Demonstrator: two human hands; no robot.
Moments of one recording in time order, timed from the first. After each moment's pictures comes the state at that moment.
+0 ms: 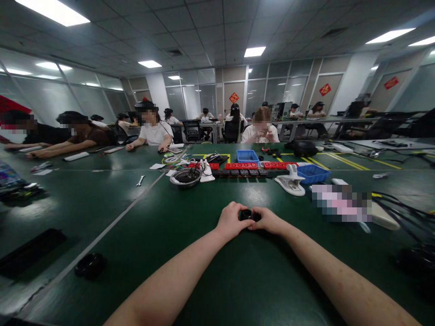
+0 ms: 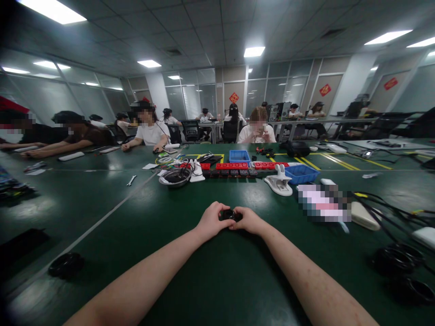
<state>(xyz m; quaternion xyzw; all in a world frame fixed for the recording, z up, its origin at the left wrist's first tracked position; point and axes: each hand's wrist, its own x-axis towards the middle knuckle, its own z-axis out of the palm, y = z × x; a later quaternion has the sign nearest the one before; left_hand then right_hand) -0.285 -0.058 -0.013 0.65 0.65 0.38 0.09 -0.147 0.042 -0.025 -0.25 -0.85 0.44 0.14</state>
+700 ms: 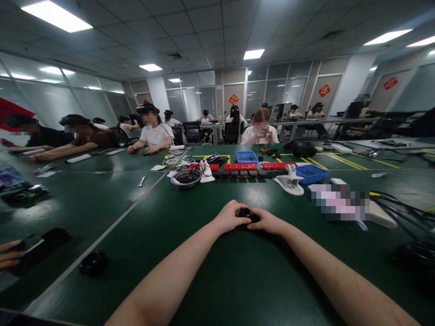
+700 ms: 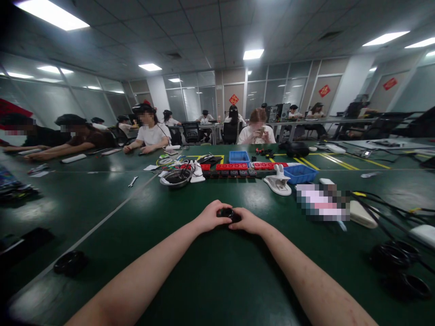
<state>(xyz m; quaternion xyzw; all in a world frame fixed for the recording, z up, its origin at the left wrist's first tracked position) -0.297 -0.056 0.002 0.71 0.60 0.33 0.16 -0.144 0.035 -0.016 -0.17 -0.88 0.42 0.13</state>
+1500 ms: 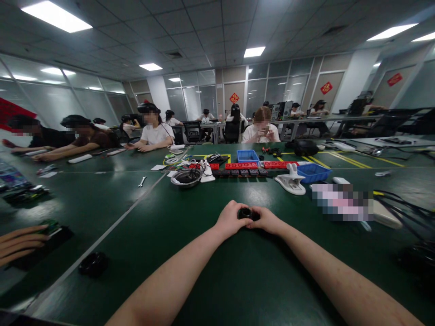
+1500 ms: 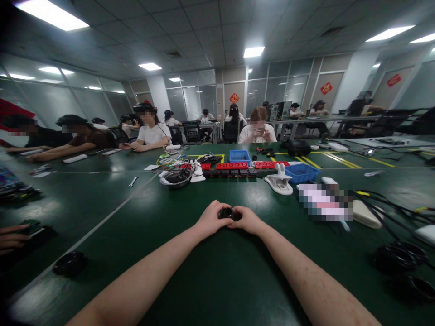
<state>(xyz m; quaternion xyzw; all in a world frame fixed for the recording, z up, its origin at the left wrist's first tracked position) -0.286 -0.059 -0.006 0.67 0.64 0.35 0.11 -0.149 0.036 -0.025 -0.26 -0.86 0.41 0.17</state>
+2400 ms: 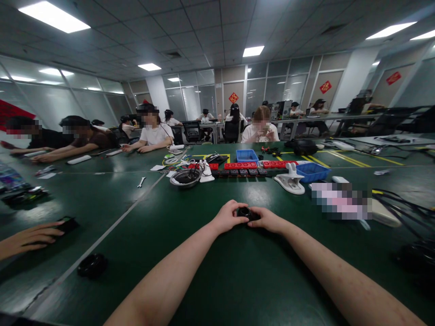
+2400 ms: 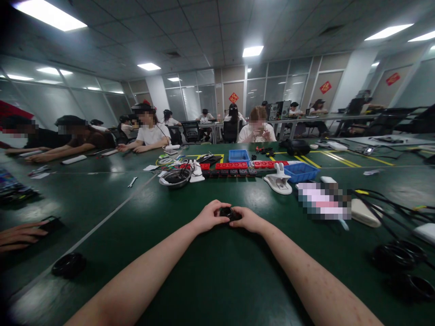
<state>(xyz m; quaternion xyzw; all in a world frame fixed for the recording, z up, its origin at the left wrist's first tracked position) -0.302 -0.049 -0.012 0.69 0.57 0.39 0.22 -0.144 0.041 -0.021 -0.21 -0.83 0.50 0.12</state>
